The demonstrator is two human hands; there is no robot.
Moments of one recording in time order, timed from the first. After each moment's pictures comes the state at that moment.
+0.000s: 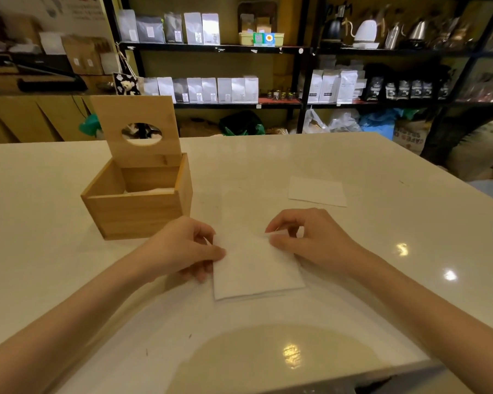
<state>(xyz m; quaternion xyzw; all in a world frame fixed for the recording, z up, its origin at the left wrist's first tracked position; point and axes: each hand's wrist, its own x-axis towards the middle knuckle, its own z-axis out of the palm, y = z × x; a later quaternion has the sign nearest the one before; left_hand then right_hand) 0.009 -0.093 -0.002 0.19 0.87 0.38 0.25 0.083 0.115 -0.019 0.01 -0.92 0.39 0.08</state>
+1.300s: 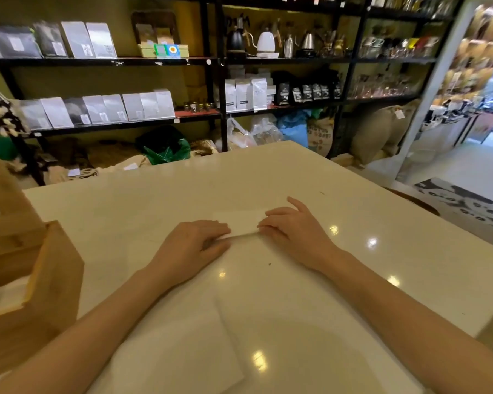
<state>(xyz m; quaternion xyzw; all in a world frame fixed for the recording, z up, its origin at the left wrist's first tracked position) -0.079 0.062 -0.044 0.54 0.80 0.25 -0.02 0.051 0.246 -0.047 -0.06 -0.97 0.10 0.23</state>
